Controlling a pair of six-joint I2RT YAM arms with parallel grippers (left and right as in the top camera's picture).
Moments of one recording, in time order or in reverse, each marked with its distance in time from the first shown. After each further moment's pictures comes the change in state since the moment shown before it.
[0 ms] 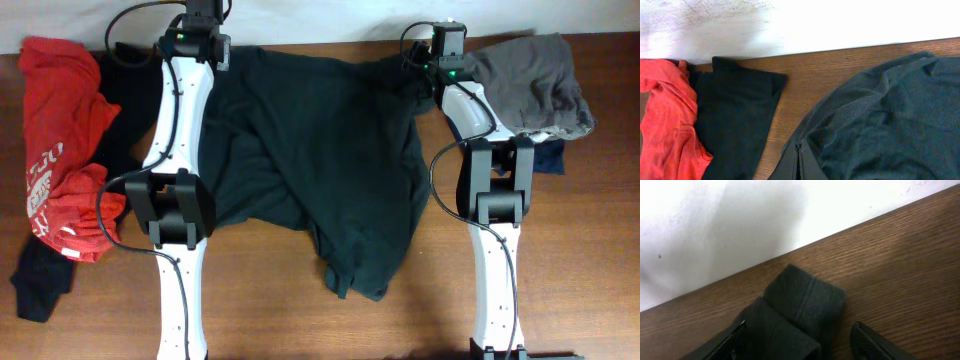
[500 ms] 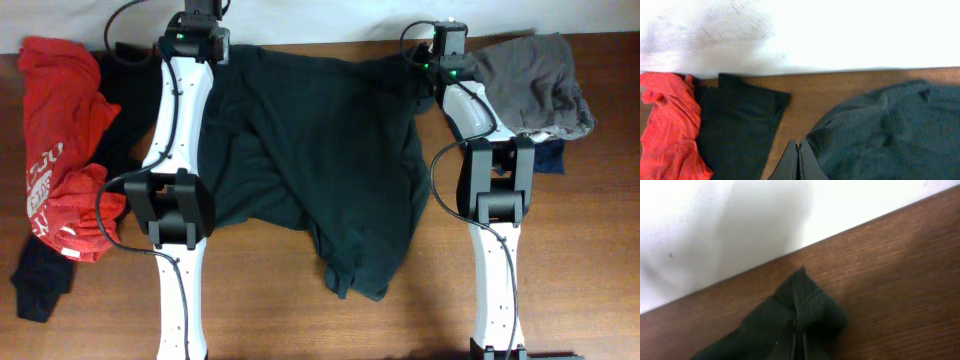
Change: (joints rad) left arm 0.007 0.000 0.000 0.085 0.000 0.000; right arm -0.011 0.009 0.037 -0.035 -0.064 0.006
